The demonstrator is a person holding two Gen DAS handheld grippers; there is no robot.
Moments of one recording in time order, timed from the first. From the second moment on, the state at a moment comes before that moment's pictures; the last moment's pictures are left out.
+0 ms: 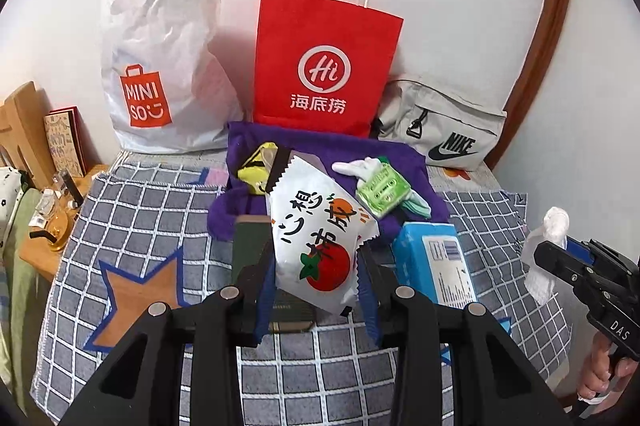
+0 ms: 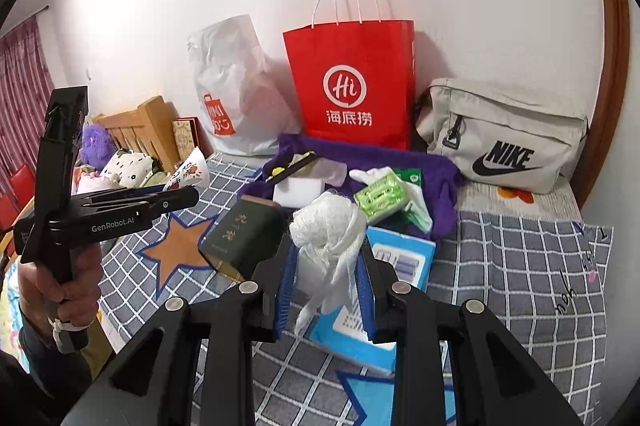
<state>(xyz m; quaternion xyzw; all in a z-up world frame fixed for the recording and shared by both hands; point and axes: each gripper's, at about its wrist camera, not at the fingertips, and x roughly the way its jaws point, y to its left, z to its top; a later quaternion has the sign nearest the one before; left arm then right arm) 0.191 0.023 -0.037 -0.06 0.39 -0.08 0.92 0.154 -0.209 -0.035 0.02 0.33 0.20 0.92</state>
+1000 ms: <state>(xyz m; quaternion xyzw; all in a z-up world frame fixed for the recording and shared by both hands) 0.249 0.043 -0.032 -0.06 0.39 -0.06 0.92 0.224 -0.216 -0.030 0.02 0.34 0.17 0.92</state>
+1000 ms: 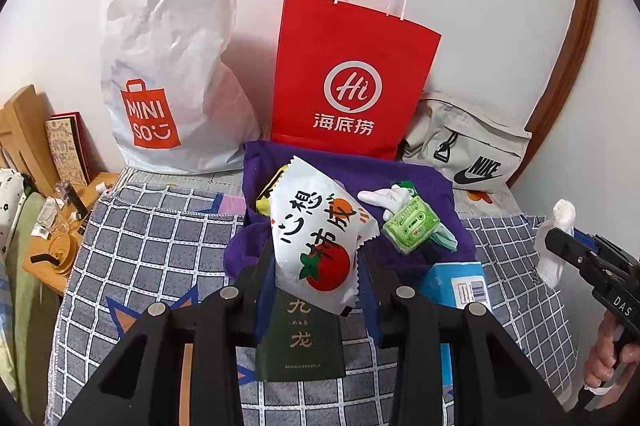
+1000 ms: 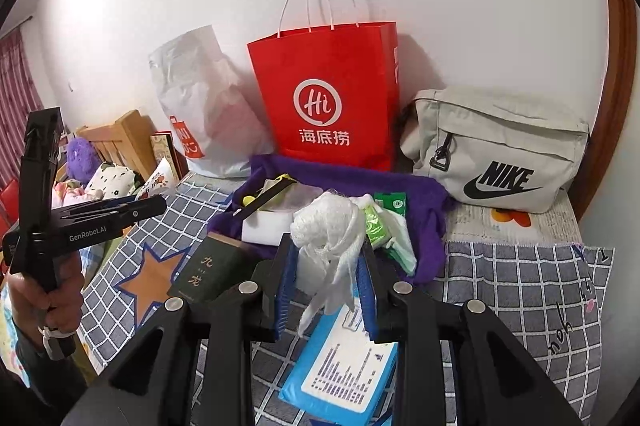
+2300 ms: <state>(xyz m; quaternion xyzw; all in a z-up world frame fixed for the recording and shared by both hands) 0.364 0.024 -0.060 -0.04 0.40 -0.07 0.91 0.350 -0.195 -0.067 0.03 0.36 0.19 0.91</state>
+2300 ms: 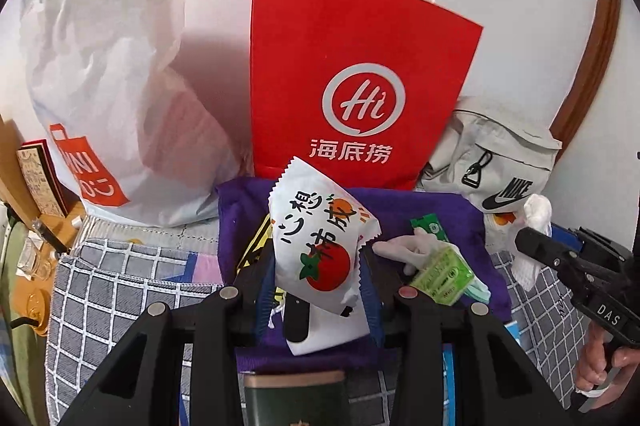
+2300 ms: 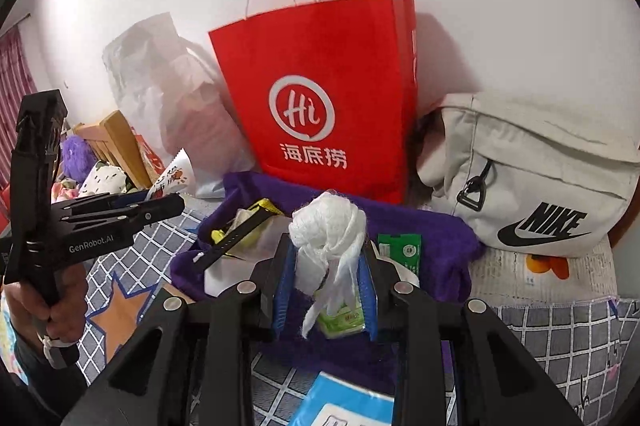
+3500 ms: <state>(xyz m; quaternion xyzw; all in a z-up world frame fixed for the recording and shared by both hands) 0.404 0.010 -0.123 -0.03 0.46 -0.10 0.88 0.404 -0.192 -0.145 0.02 0.46 0.18 0.87</state>
